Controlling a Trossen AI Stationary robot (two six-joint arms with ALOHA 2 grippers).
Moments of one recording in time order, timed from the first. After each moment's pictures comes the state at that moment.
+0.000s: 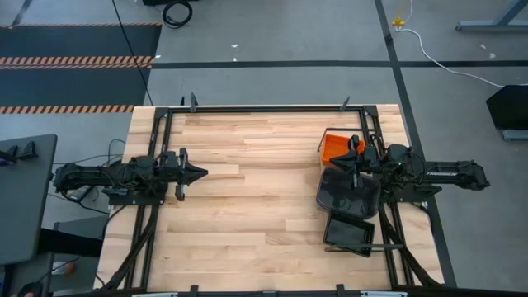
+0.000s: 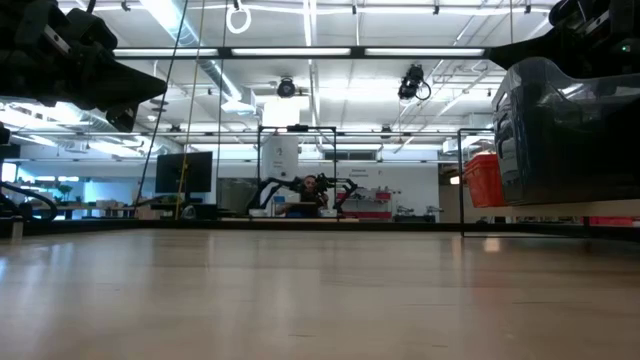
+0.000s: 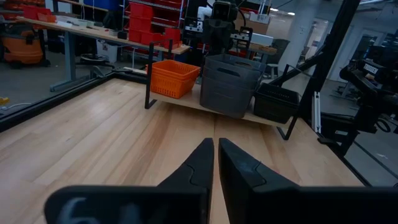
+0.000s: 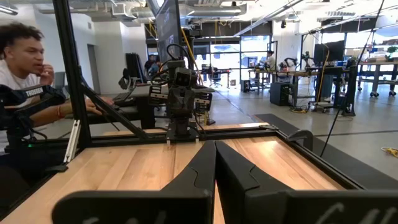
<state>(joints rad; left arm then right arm) -0.01 0.10 0.04 0.05 -0.11 -0.20 -0.10 0.17 0.08 0.23 -0.04 0.03</state>
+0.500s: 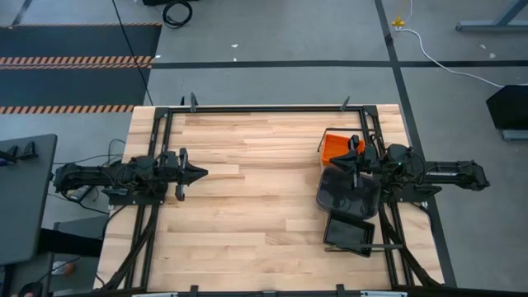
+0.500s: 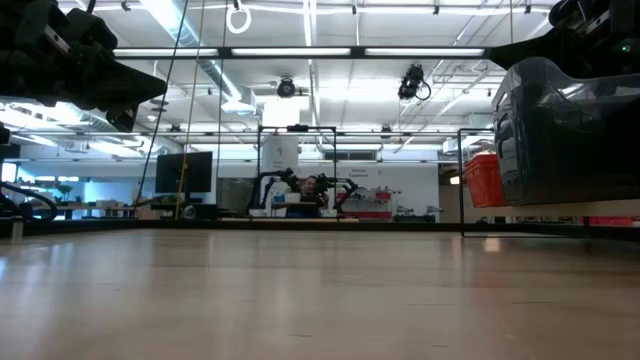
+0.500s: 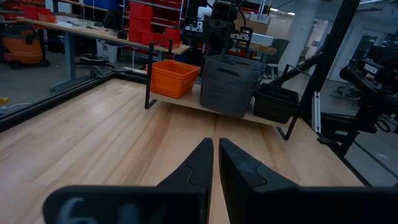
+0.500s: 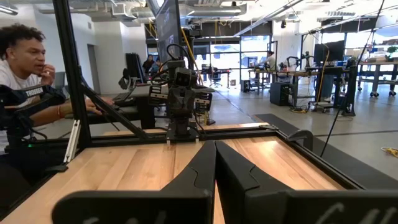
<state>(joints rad) -0.01 0.10 0.04 0.05 -0.11 -0.20 -0.10 0.17 0.08 0.23 -0.03 0.03</state>
